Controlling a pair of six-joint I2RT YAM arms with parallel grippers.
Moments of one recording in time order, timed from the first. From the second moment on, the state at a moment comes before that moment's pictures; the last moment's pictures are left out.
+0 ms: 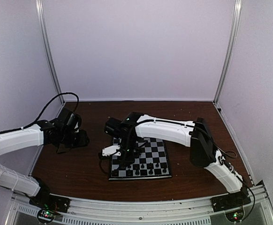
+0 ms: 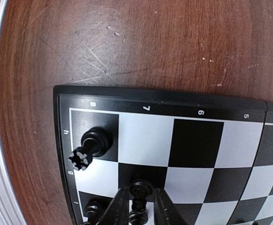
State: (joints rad) left arm -0.57 1.23 0.77 -0.47 -0.16 -0.64; right arm 1.08 2.49 2.31 -1.22 -0.21 -0.57
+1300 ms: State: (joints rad) left arm -0.64 1.51 1.10 -0.35 0.18 -0.46; right arm 0.69 2.05 1.80 -1.00 -0.27 -0.59
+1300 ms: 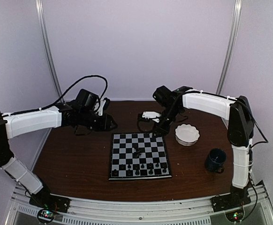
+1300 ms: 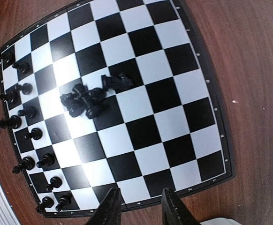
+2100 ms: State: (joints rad) left arm -0.72 1.57 1.15 -0.45 0.03 -0.51; right arm 0.76 2.24 1.93 -0.98 -0.34 -0.52
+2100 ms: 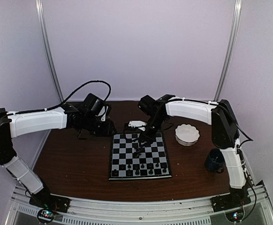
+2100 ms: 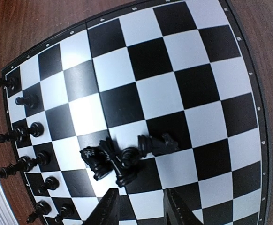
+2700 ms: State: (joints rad) left arm -0.69 1.53 1.10 -0.50 -0.05 -0.56; right arm 0.81 2.31 2.02 -1.01 -0.32 -0.50
